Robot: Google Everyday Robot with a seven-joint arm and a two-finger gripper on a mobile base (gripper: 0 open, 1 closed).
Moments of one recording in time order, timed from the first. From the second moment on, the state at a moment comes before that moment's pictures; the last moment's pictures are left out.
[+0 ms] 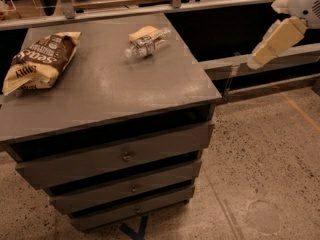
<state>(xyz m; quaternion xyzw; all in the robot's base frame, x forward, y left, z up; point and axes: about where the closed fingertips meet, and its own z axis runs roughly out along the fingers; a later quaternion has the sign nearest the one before) 0.565 -0.234 1.007 -0.50 0.80 0.03 0.33</state>
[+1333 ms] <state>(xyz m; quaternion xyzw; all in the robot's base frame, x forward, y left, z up) 0.683 -0.195 0.993 -0.55 0.75 0.06 0.36</state>
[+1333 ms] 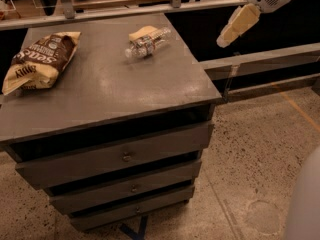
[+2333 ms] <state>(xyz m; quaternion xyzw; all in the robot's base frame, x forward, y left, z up) 0.723 -0.168 0.945 -0.59 0.74 0.09 0.32</state>
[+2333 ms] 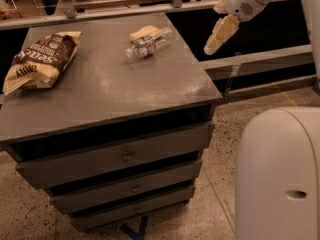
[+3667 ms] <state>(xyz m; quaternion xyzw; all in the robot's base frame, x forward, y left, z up) 0.753 -0.082 0.915 -0.74 0.61 0.05 0.27</state>
